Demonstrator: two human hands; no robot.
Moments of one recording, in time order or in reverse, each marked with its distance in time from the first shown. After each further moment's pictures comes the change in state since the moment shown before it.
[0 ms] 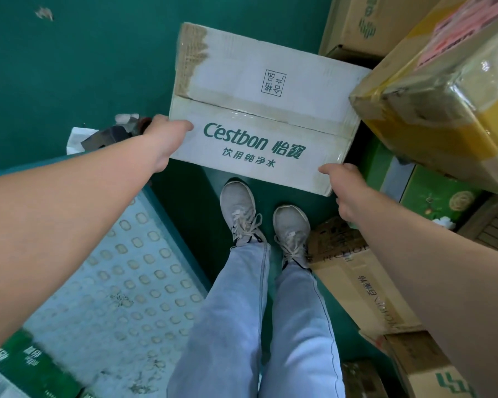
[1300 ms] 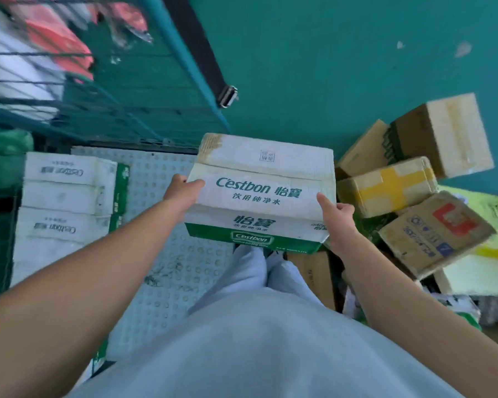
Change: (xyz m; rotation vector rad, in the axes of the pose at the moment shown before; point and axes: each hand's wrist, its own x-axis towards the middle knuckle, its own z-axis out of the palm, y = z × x) left_hand -0.571 -0.174 -0.246 -0.428 0.266 -0.027; right_hand -0.562 0.040 -0.104 -0.348 -0.064 -0.419
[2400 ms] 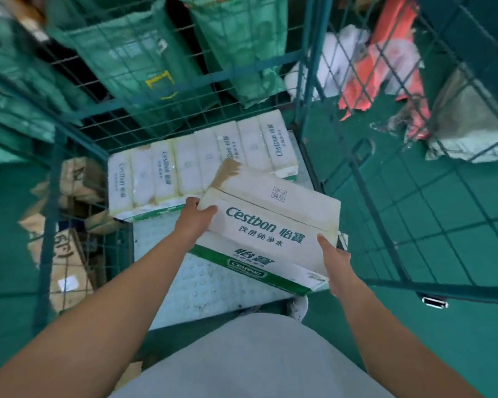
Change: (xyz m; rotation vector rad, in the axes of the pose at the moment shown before) left_hand -0.110 -0.241 -0.229 -0.888 0.624 -0.495; right_hand -0.185 -0.093 0.345 -0.880 -0.560 -0.337
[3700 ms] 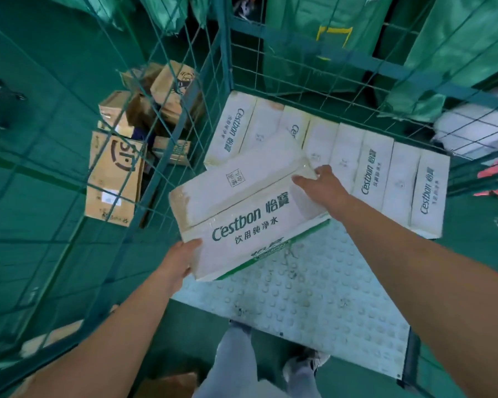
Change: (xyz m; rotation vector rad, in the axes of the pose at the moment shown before) left_hand 0.182 -0.378 -0.246 -0.839 0.002 -0.686; right_hand -0.001 -0.038 0.600 -1.165 -0.350 -0.586
